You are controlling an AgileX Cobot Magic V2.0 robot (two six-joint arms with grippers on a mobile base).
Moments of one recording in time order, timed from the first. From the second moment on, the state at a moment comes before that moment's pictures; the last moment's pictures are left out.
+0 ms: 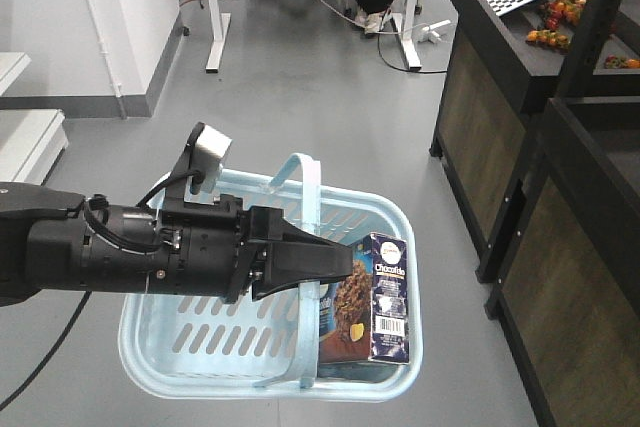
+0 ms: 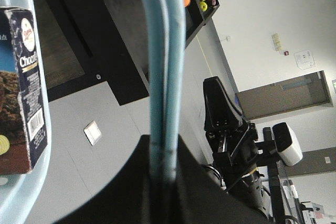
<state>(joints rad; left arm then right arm) -0.43 1.48 -0.87 -1.66 0.95 0.87 -0.01 -0.01 0.03 -0.12 0.04 0.15</state>
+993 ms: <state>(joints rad) -0.43 1.48 -0.87 -1.66 0.95 0.87 -0.01 -0.01 0.03 -0.12 0.04 0.15</state>
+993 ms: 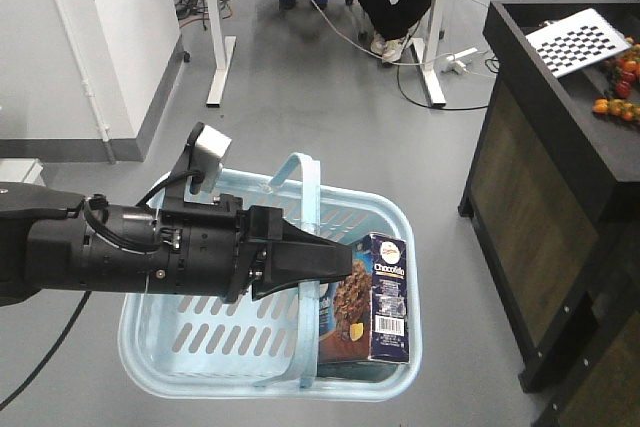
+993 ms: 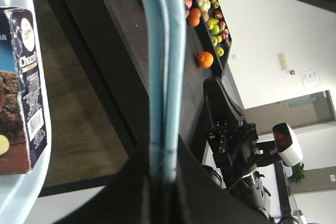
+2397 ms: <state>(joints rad) -0.43 1.48 -0.87 -1.66 0.94 0.87 -0.01 -0.01 0.03 -0.12 0.04 0.15</state>
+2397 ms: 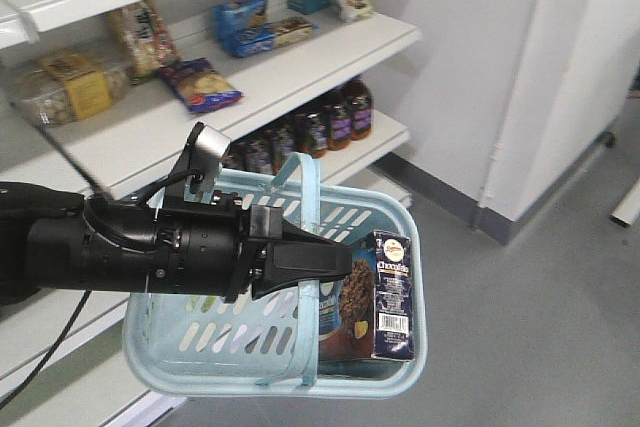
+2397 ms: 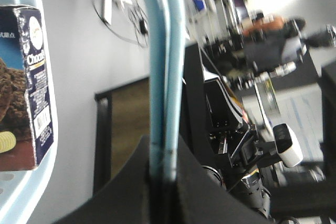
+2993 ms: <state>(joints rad) -0.43 1.48 -0.87 -1.66 0.94 0.87 -0.01 -0.01 0.03 -0.12 0.04 0.15</state>
